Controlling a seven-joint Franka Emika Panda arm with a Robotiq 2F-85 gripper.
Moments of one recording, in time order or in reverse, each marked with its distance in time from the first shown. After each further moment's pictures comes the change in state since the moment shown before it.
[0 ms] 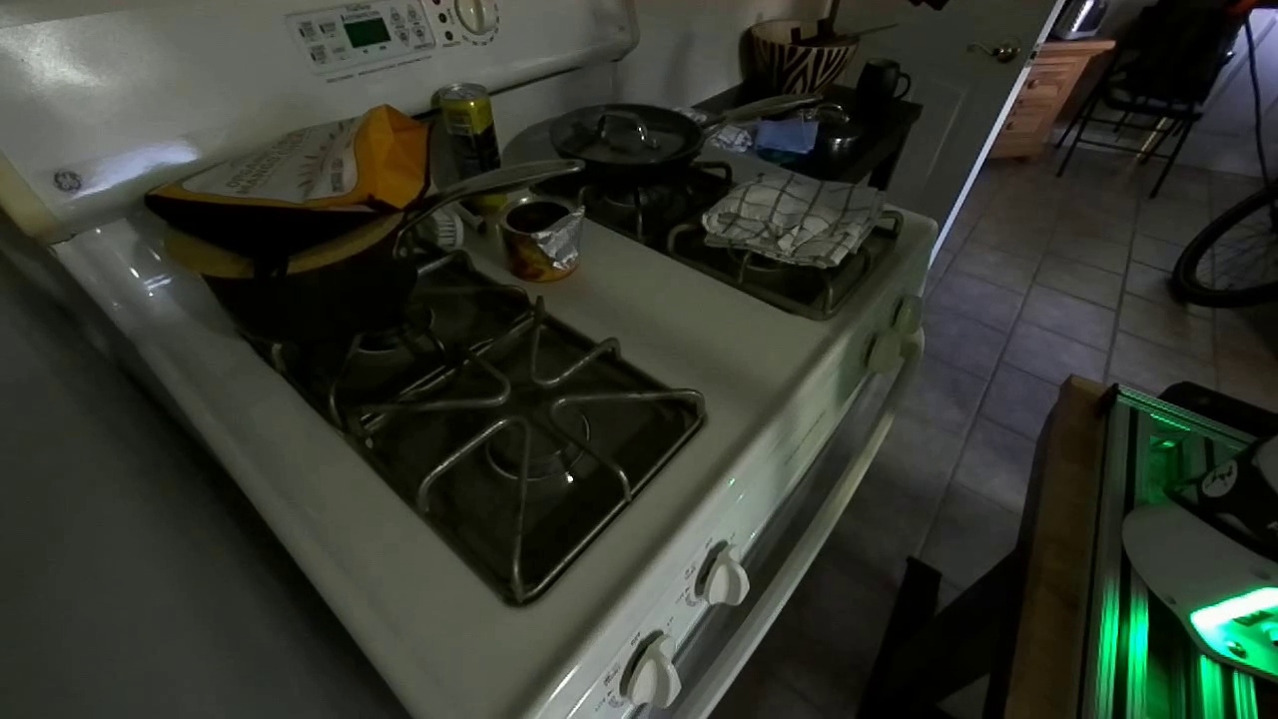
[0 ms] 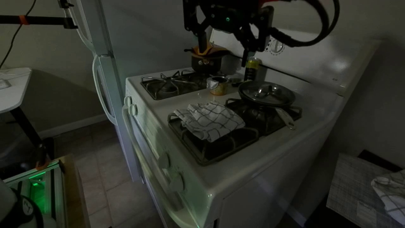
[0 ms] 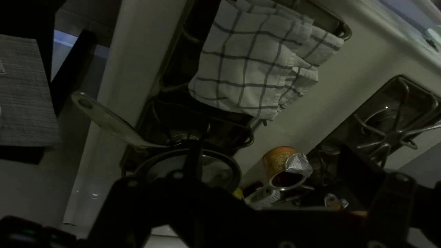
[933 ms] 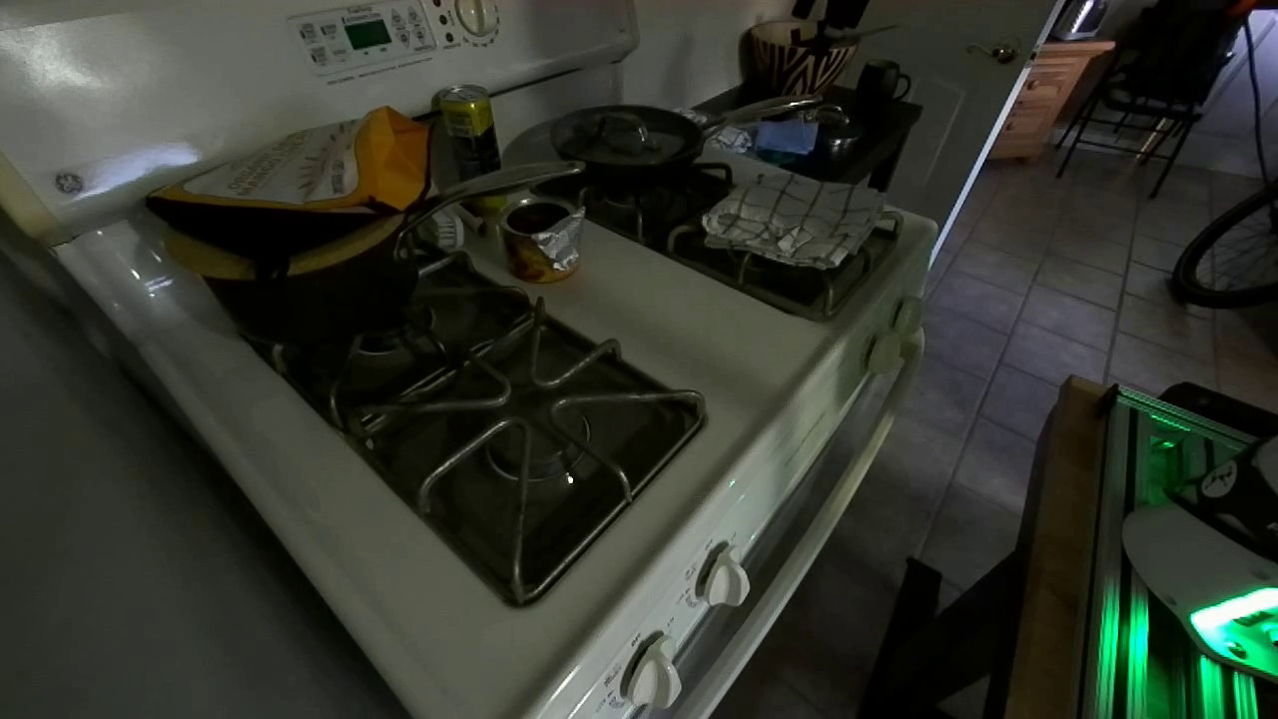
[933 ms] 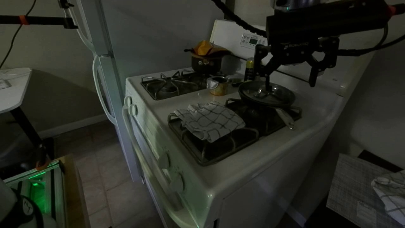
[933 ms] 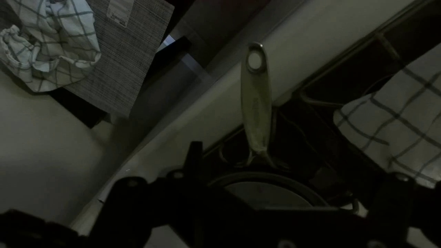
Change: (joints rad) arm -0.160 0.499 0.146 0.301 -0.074 0.217 -0.359
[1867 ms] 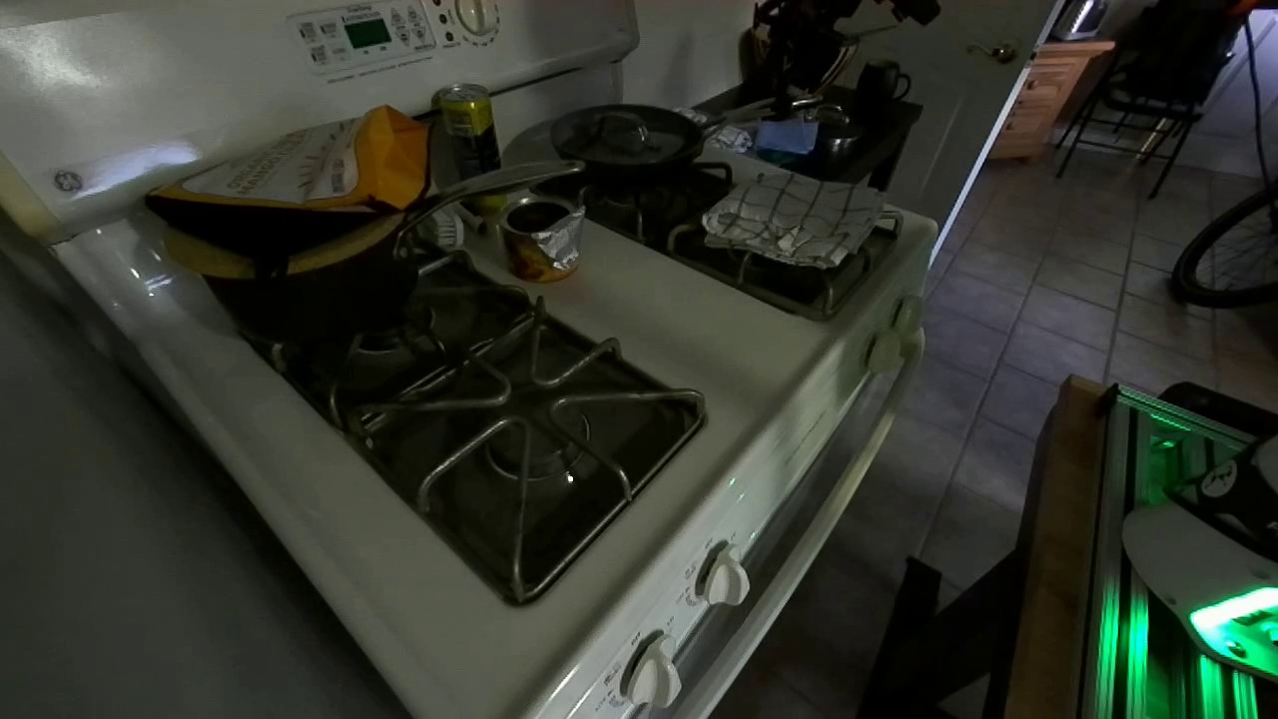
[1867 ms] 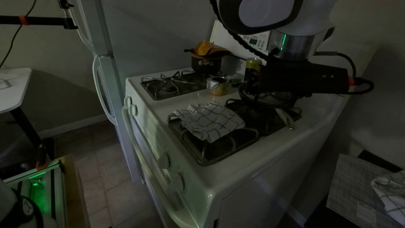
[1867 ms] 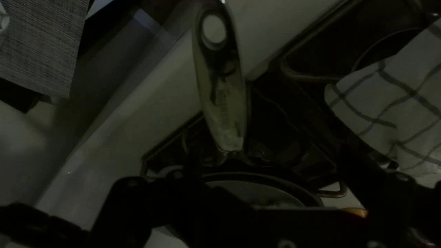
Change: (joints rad) arm -0.145 0.119 0.147 -0.021 0.343 0.052 -0.212
